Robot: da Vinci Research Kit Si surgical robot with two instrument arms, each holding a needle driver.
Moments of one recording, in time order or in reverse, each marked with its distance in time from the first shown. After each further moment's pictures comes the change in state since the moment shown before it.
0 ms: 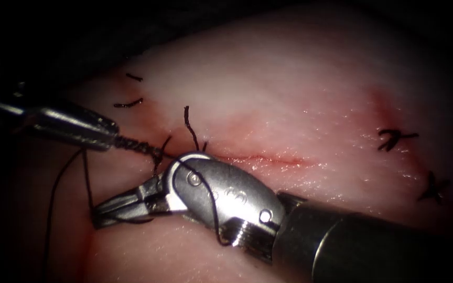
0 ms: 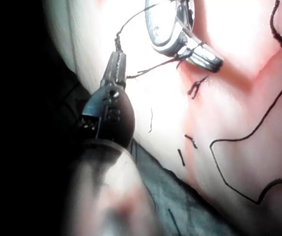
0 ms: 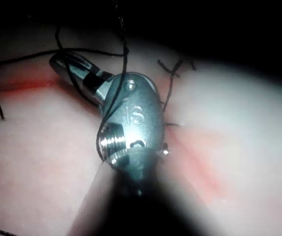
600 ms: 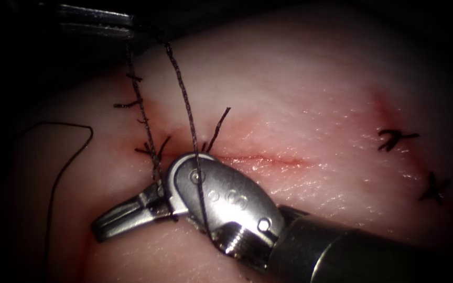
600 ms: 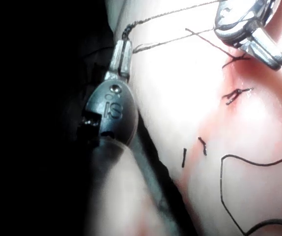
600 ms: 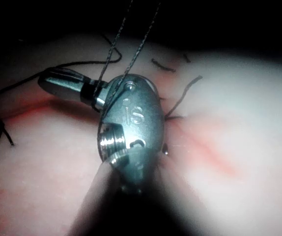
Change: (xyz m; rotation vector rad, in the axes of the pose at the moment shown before) right arm 0.001 -0.001 -0.002 -0.001 0.214 0.071; left arm -0.007 -0.001 0.000 0.288 0.119 -0.295
